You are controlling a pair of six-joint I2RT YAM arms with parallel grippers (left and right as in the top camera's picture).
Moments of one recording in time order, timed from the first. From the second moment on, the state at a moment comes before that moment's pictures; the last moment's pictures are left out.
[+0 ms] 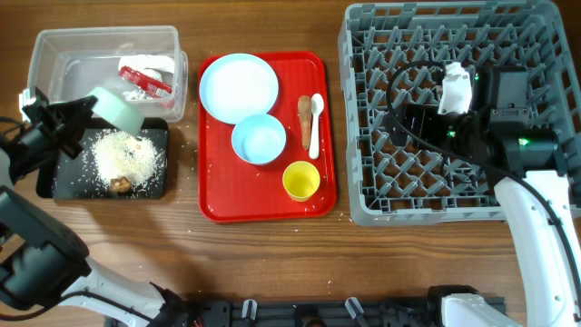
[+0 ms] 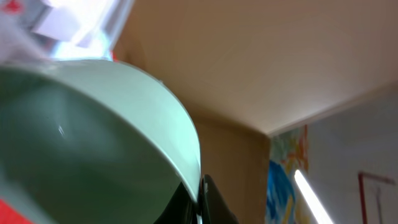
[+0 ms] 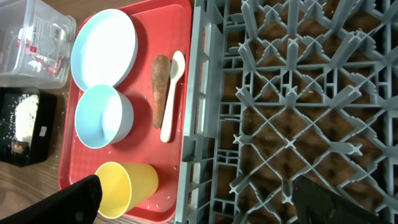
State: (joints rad) left arm 0.77 1.91 1.42 -1.10 1.49 -0.22; right arm 0.02 1.28 1.20 -0.88 -0.37 0.14
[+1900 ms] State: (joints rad) left arm -0.45 1.85 1.42 -1.20 0.06 -0.59; right arm 0.02 1.28 1.20 -0.85 -0.37 0.15
